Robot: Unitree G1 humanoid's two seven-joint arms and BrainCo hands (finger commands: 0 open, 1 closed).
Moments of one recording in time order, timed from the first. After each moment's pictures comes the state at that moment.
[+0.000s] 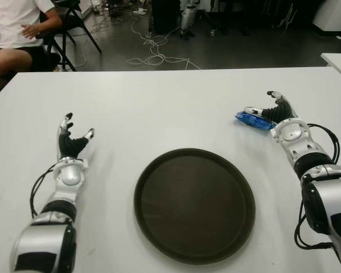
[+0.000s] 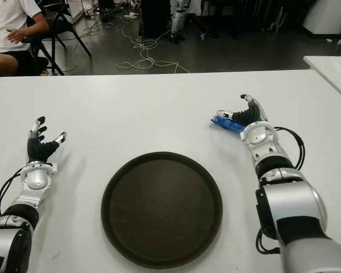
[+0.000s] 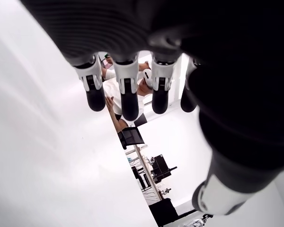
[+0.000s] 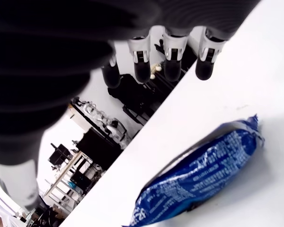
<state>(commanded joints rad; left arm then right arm) -0.58 0.26 0.08 1.24 0.18 -0.51 0.42 -0.92 -0.33 0.08 1.34 -0.32 -0.12 -0.15</state>
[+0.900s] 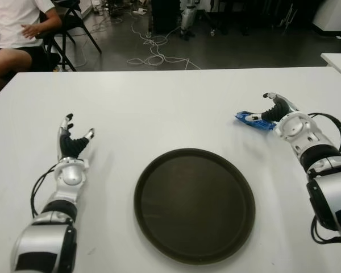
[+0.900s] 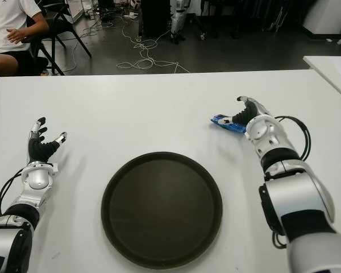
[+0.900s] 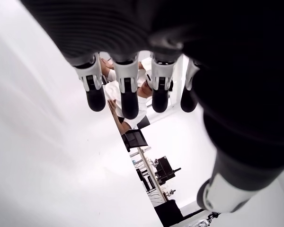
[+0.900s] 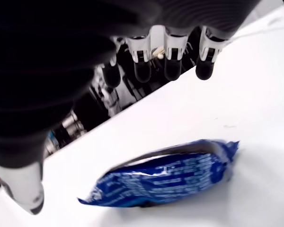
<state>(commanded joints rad) -0.57 0.25 0.07 1.24 0.18 -0.52 0.43 -0.97 -0.38 0.28 1.36 -0.51 -0.05 -0.03</state>
